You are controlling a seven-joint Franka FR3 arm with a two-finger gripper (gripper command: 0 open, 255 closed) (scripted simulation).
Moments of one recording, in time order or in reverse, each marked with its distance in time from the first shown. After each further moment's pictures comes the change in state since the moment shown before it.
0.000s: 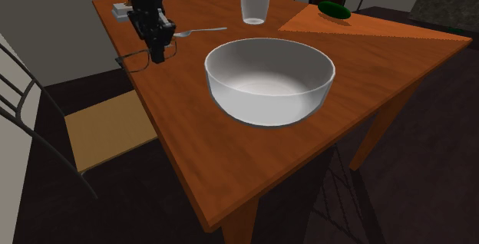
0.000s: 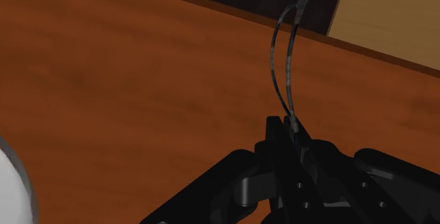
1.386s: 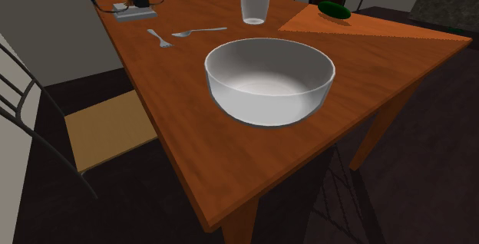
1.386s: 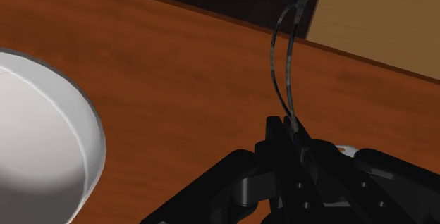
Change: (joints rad) arm -0.007 0.064 -0.010 0.345 -0.014 -0.281 0.025
